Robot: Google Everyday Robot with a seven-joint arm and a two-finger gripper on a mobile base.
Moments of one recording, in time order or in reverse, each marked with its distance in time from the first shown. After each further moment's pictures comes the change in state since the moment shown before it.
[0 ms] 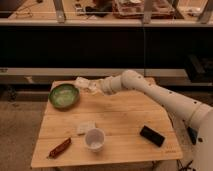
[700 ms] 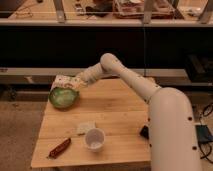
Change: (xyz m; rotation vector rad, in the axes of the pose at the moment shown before) arm 0.051 0.017 0.093 0.284 0.011 -0.007
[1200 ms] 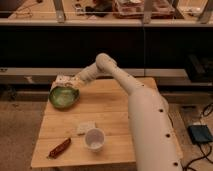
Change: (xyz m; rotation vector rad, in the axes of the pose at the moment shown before) arm -0.027 0.041 0.043 -0.020 -0.050 0.006
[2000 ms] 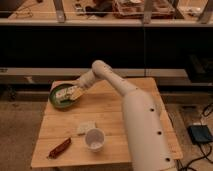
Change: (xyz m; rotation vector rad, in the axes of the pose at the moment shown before) arm -0.027 -0.018 0.035 0.067 -0.030 0.003
